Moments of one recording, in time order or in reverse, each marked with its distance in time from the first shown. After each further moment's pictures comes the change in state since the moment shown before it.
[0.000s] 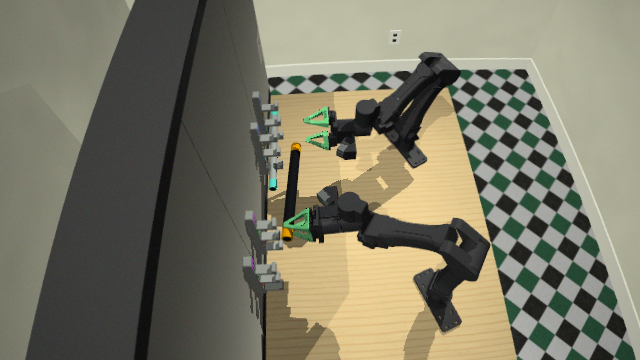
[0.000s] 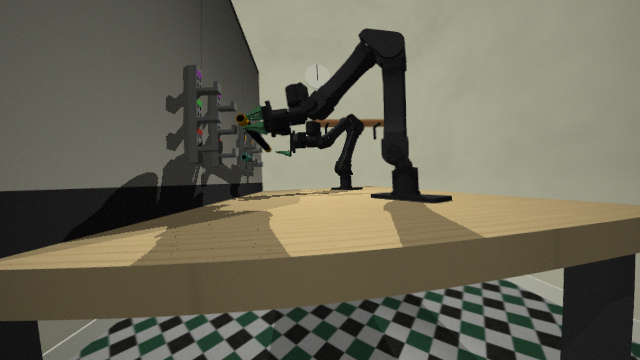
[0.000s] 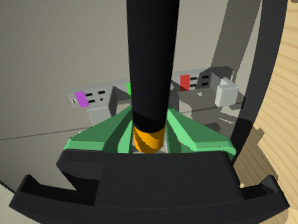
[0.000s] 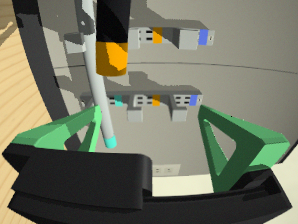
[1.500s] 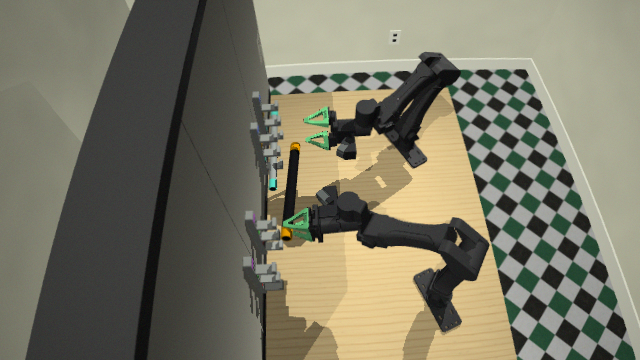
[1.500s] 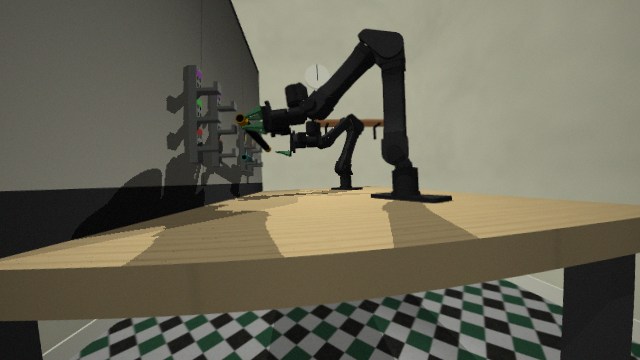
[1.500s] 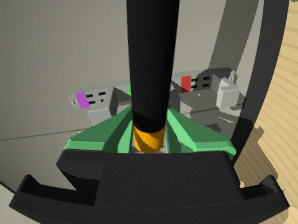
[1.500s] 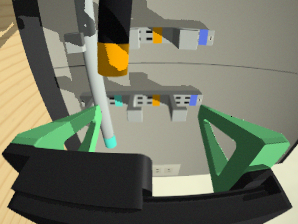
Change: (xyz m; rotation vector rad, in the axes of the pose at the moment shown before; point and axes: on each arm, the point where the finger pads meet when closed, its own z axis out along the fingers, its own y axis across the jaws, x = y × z) left arm -0.001 0.001 0.002 -0.002 0.000 -0.001; right arm 0.000 0.000 0.000 0.000 0.000 0.000
